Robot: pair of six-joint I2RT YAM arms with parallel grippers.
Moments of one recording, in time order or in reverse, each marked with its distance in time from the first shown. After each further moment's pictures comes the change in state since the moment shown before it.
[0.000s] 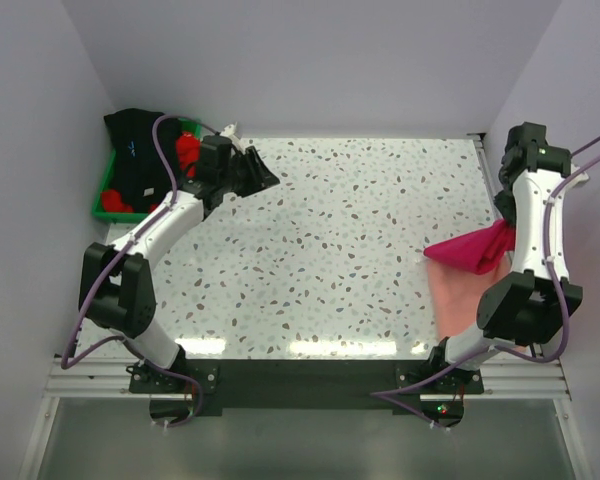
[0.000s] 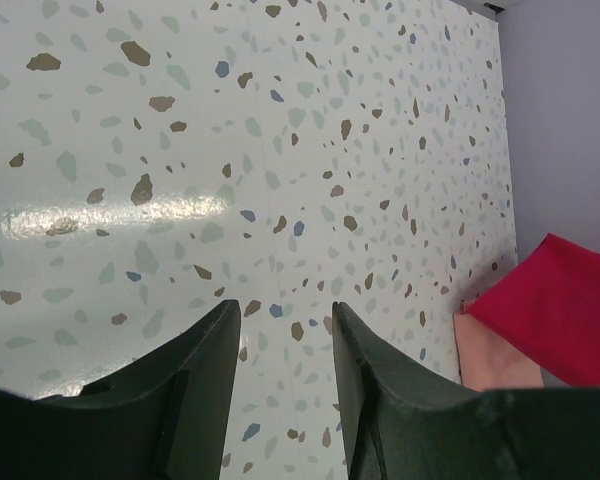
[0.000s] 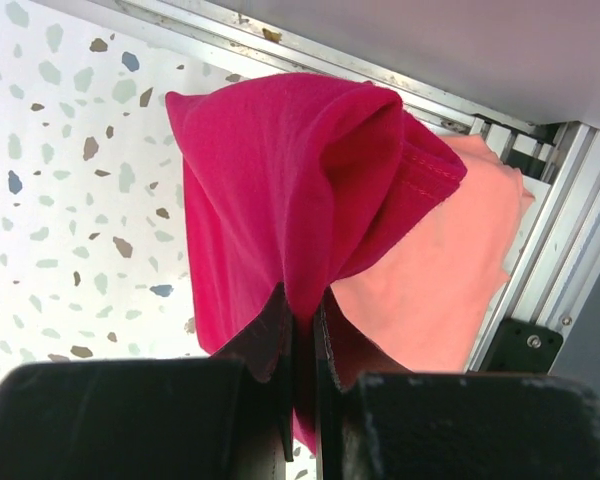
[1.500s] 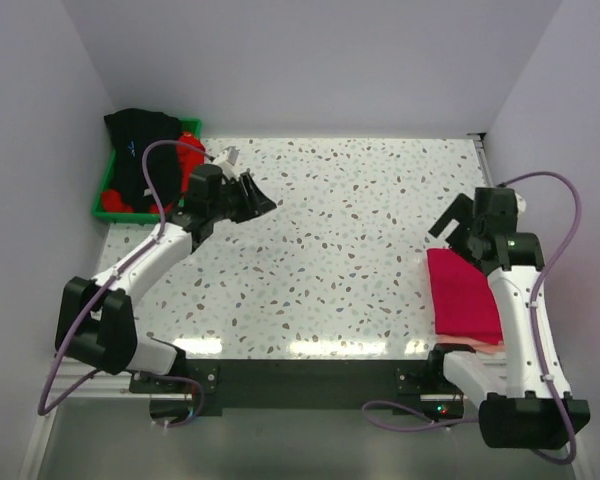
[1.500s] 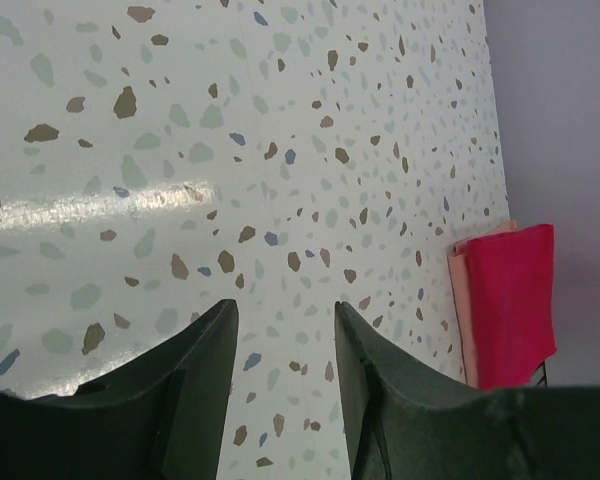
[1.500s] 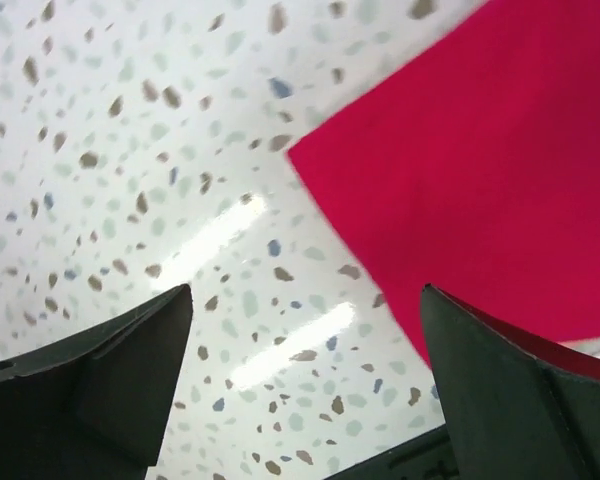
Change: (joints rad) left arm -0.017 -0.187 -0.258 0.083 0.042 -0.002; right arm 0.142 -0.587 -0.571 0.328 -0.399 -0.275
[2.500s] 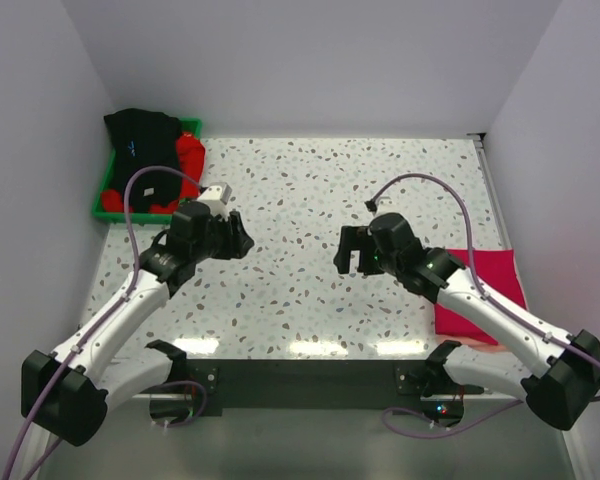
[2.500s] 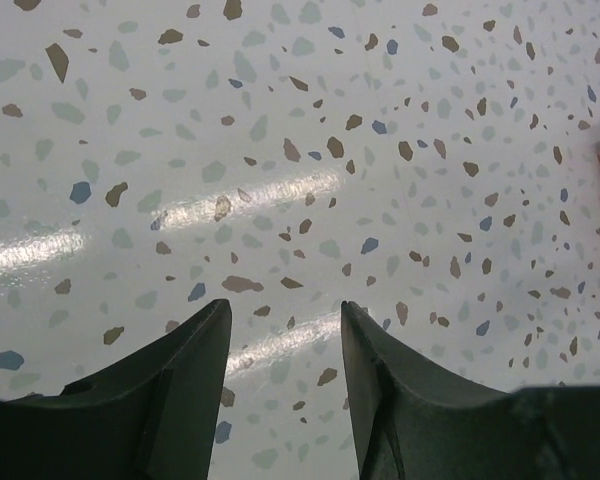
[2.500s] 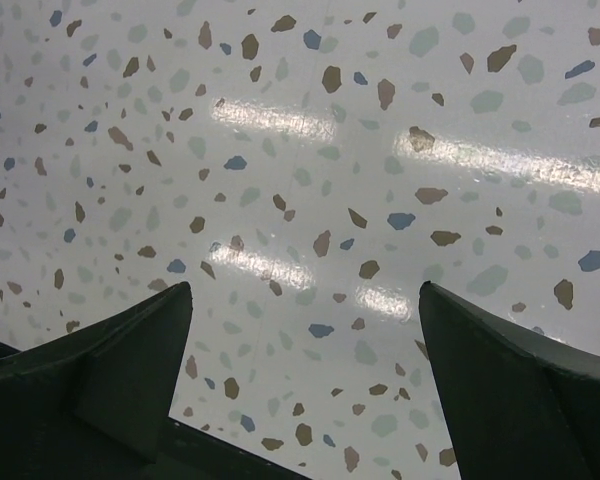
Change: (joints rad) left arm -0.072 -0.422 -0.240 -0.249 -0.200 0.270; right arm 0.834 0.090 -0.262 0.521 -0.024 -0.056
